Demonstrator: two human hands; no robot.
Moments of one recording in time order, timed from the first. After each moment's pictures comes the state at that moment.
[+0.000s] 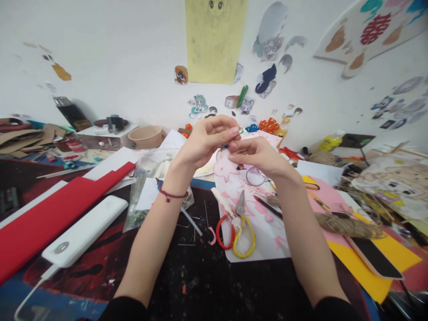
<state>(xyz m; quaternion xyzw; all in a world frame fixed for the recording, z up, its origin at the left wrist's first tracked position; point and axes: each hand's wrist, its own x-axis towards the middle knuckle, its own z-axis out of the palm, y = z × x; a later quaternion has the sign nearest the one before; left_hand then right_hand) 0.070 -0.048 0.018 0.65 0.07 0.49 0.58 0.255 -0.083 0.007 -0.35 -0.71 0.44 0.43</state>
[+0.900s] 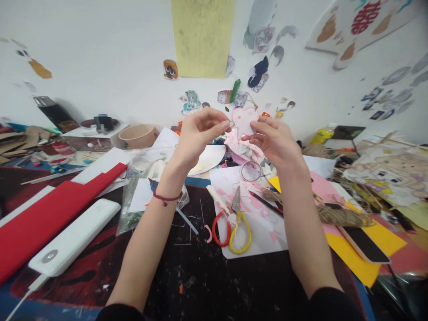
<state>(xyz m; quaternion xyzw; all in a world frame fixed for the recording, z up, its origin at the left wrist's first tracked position) 0.079 -0.039 0.012 0.70 0.12 0.59 0.38 0.280 -0.071 0.013 -0.39 -0.50 0.41 0.65</state>
